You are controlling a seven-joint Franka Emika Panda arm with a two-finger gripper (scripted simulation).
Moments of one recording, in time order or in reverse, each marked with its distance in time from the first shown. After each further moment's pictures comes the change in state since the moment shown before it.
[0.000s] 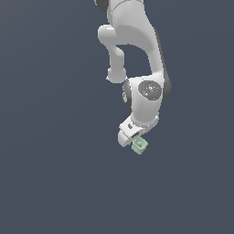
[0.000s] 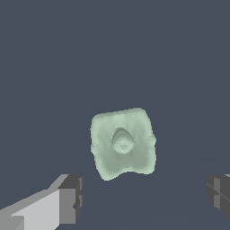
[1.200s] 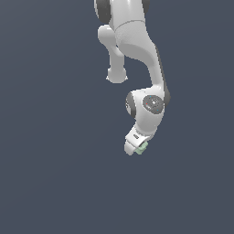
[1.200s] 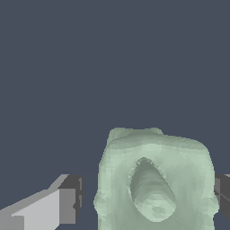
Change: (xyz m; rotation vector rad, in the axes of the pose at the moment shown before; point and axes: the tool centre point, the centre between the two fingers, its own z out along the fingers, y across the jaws) arm 0.017 -0.013 0.052 -0.004 0.002 -0.158
